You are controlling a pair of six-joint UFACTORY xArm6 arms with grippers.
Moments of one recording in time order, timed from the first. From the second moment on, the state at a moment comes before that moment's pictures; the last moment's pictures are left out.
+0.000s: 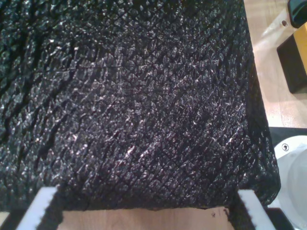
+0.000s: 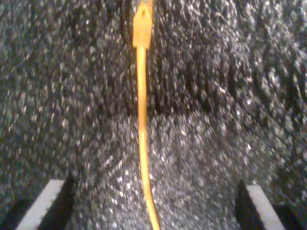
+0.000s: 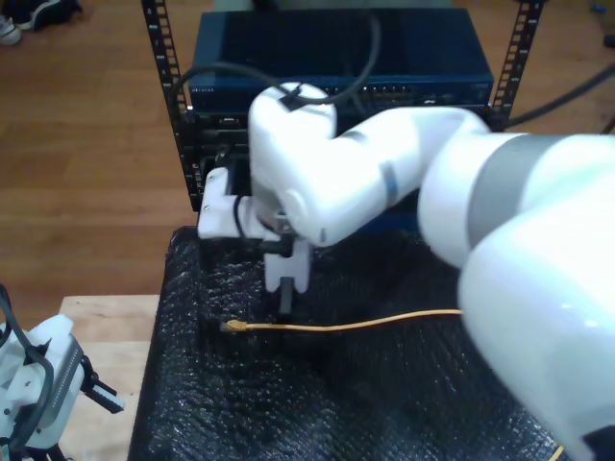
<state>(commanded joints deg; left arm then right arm) 32.0 -24.6 -30.2 -23.9 85.5 -232.4 39.7 13.8 -72.0 -2.0 55.6 -45.4</state>
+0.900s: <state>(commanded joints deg) 32.2 -23.0 -32.0 -23.9 85.4 -234.9 44.5 21.6 -75.6 -10.5 55.6 -30.5</state>
